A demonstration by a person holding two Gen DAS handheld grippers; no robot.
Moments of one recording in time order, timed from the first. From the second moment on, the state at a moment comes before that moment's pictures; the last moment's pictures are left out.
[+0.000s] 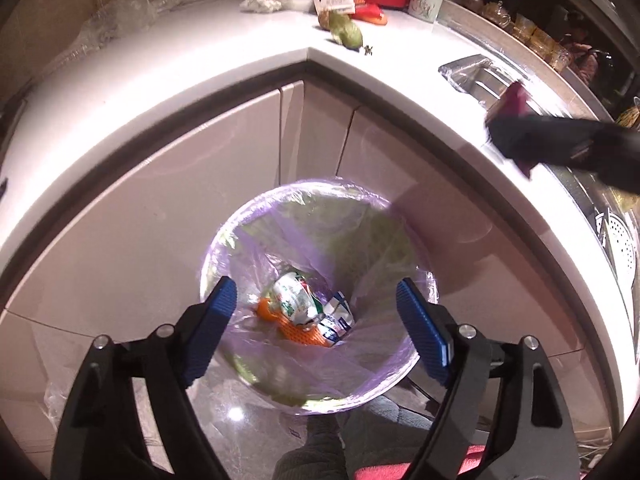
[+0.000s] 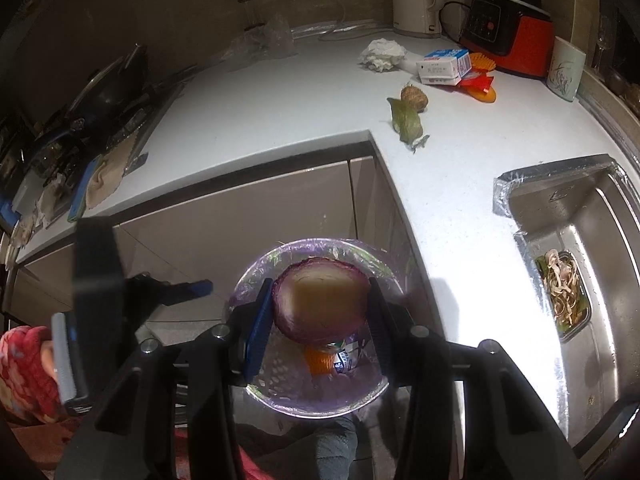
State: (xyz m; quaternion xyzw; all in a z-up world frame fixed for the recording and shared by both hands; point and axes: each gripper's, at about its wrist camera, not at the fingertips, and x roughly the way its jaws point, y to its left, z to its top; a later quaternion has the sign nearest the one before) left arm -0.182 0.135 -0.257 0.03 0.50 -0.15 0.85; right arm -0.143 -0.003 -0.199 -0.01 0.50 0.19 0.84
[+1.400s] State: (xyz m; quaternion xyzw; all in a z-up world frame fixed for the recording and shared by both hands) left arm -0.200 0.168 -0.183 0.02 0.43 -0.11 0.90; right arm -0.131 -0.008 -0.141 -0.02 0.42 0.13 0.90
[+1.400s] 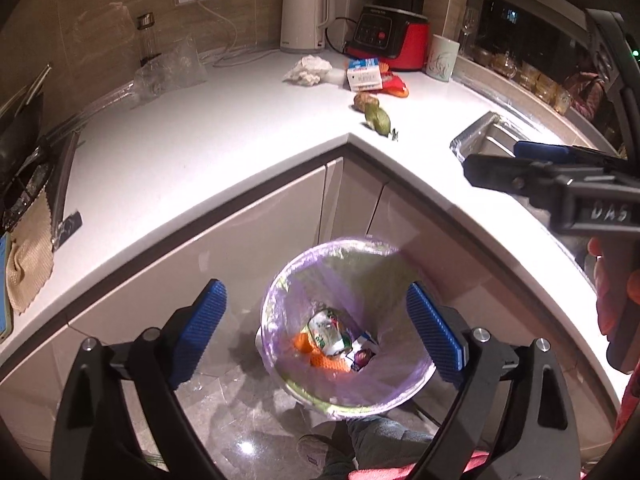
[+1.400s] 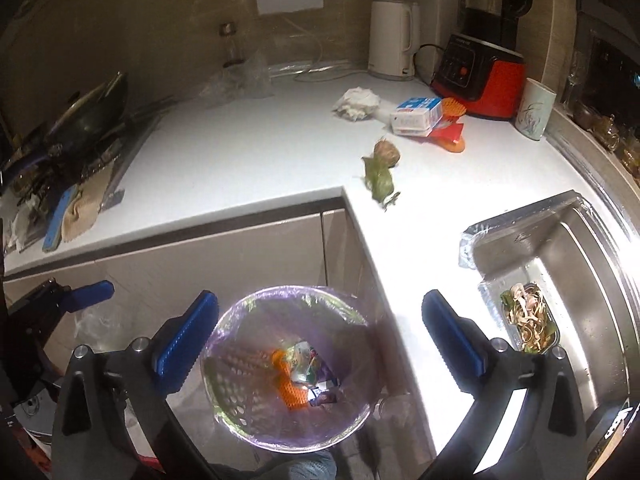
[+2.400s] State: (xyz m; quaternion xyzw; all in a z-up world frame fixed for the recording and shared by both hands) left arm 0.016 0.055 -0.184 0.00 0.43 -0.10 0.90; right arm 0.025 -0.144 -0.143 0.01 0.44 0.13 0.89
